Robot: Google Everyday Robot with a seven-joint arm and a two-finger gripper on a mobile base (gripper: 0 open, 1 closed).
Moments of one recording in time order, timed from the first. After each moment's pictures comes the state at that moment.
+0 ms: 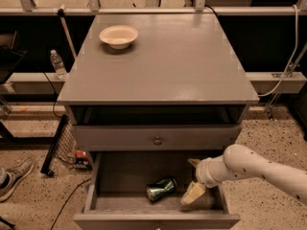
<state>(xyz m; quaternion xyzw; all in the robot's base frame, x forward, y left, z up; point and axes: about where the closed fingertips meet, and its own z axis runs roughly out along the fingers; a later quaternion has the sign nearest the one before) 0.500 -0.138 0.454 -0.56 0.76 0.20 0.25</state>
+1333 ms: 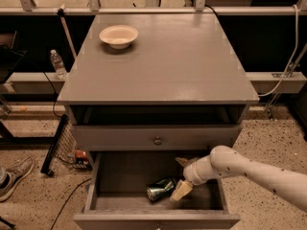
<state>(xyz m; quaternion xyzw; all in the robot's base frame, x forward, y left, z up) 0.528 -0.094 0.413 -0.58 0.73 0.22 0.28</state>
